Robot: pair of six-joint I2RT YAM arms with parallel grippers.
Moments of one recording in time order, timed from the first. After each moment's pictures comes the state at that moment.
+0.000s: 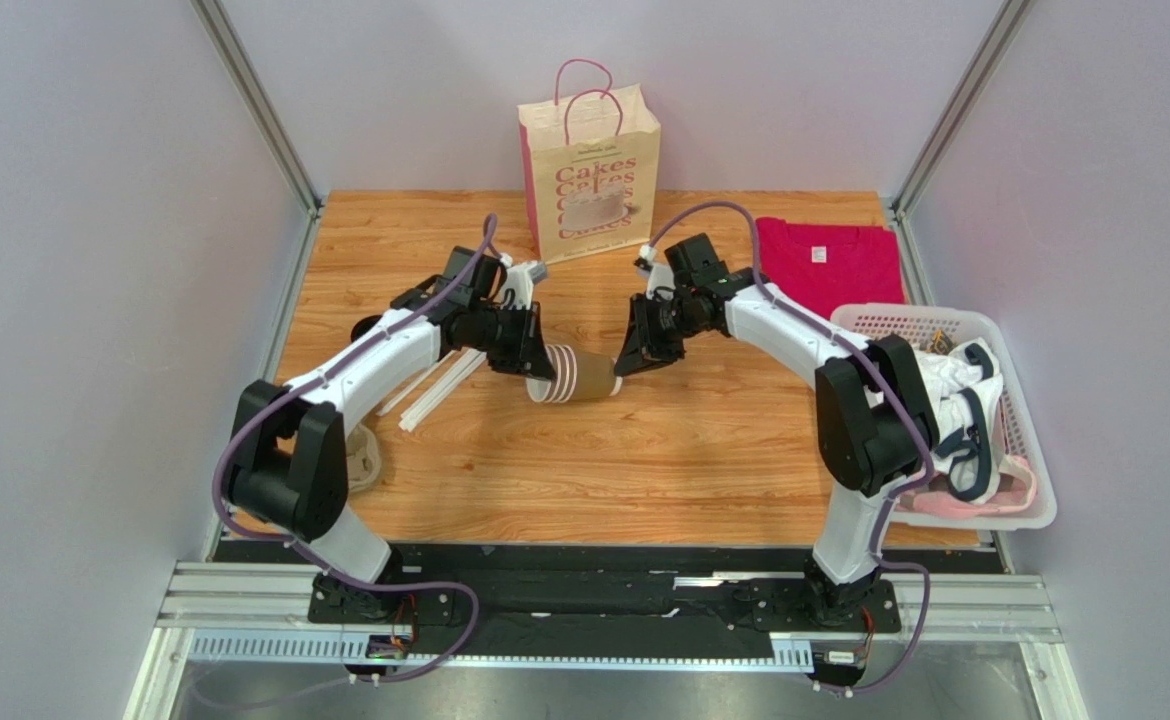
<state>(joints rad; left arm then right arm) -0.39 1.61 1.14 -0.49 0.59 -0.28 0.45 1.86 1.37 -0.55 -0.57 0.41</state>
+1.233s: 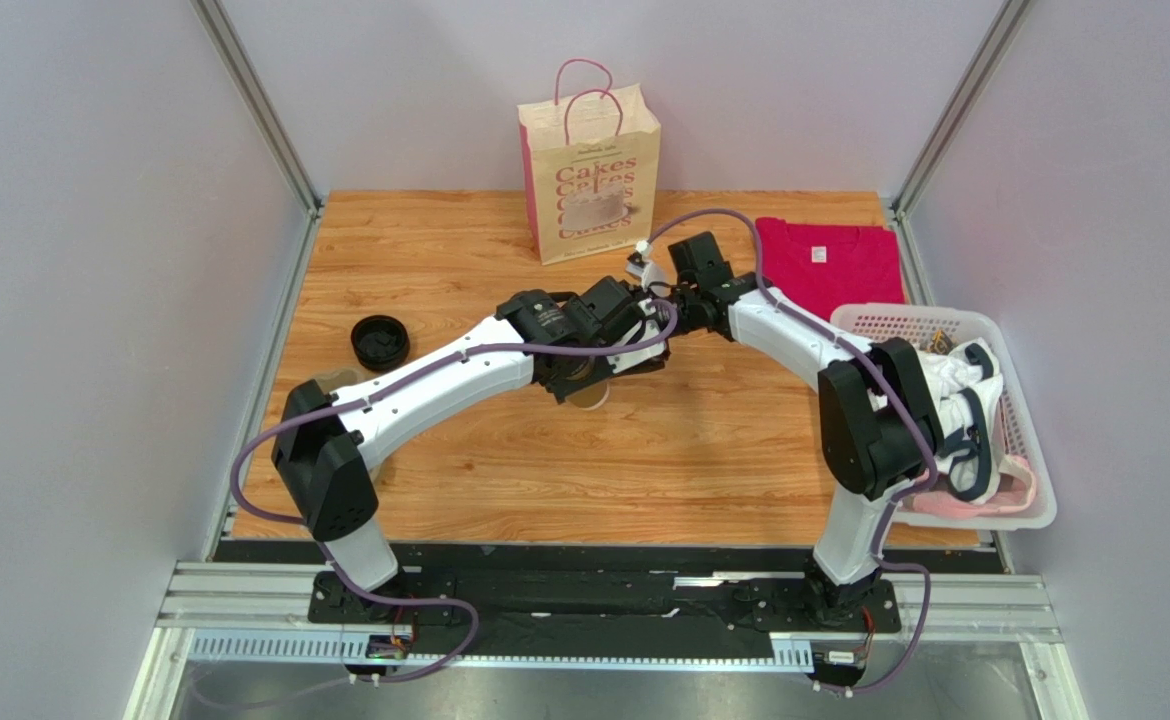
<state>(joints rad) -0.92 1.69 1.57 -1.05 -0.30 0.33 0.45 1.83 1.33 -0.40 -0.89 0.61</state>
